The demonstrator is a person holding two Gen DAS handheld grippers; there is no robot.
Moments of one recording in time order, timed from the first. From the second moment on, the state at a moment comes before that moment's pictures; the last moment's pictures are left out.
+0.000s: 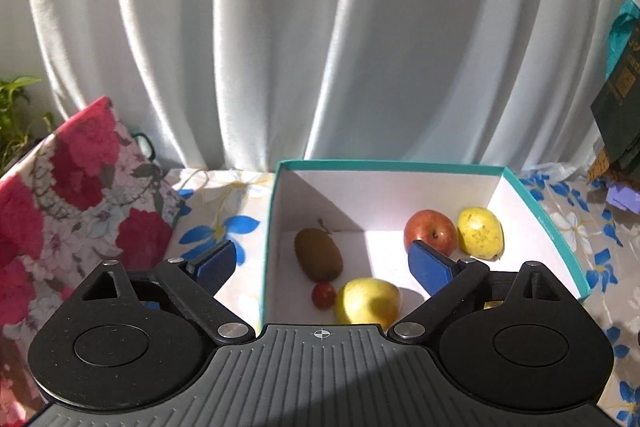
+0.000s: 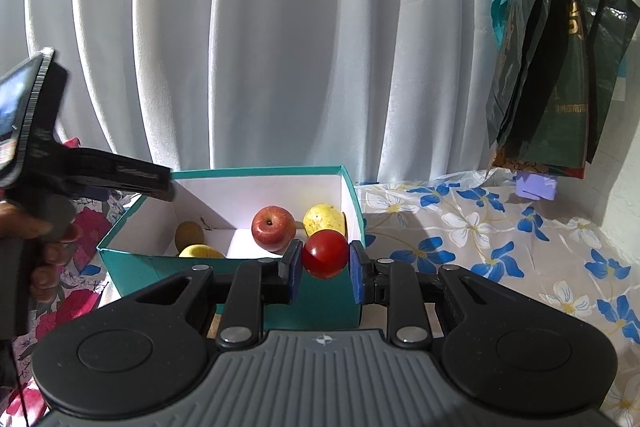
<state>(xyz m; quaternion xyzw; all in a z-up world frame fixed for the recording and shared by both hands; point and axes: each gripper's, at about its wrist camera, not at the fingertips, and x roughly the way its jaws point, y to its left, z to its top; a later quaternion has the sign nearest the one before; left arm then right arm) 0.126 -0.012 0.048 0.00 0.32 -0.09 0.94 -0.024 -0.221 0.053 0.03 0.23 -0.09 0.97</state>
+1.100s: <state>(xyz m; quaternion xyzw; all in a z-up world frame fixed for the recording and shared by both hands) 0.049 0.040 0.020 -0.02 0.34 -0.05 0.94 0.104 -0.203 -0.006 0.00 0.30 -0.01 0.95</state>
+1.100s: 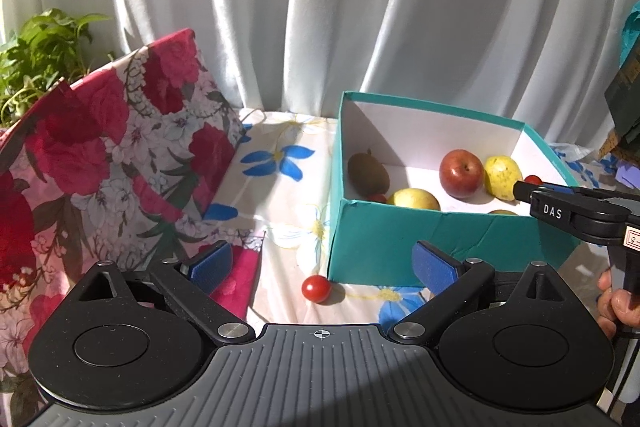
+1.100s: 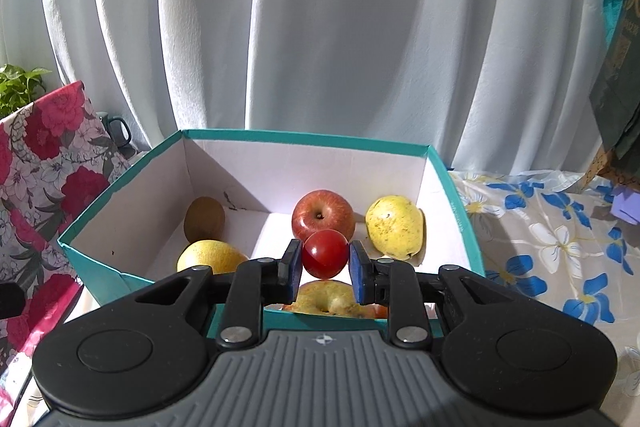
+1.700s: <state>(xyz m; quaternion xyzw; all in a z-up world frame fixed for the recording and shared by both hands) 0.040 0.034 0.023 0.00 0.33 -0.07 0.94 0.117 -0.200 -0.016 0.00 0.32 0.00 0.95</state>
